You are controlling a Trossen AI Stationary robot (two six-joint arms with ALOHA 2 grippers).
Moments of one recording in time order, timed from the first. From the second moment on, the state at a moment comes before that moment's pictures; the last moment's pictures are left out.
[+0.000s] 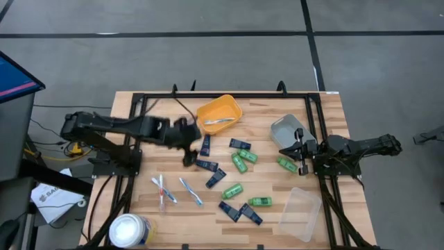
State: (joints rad) left arm -0.11 1.36 1.26 -0.88 -0.26 -0.26; right arm 0.17 0.01 0.01 0.04 0.17 -0.05
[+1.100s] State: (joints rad) left arm -0.33 1.36 0.66 -0.18 0.06 0.02; right arm 0.17 0.01 0.01 0.04 0.17 -0.05
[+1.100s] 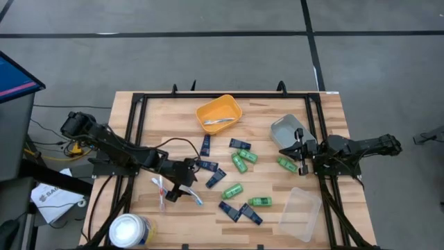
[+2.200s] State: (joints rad) left arm -0.33 1.55 0.57 -0.03 0.03 0.09; right arm 0.17 0.01 0.01 0.04 0.17 -0.05
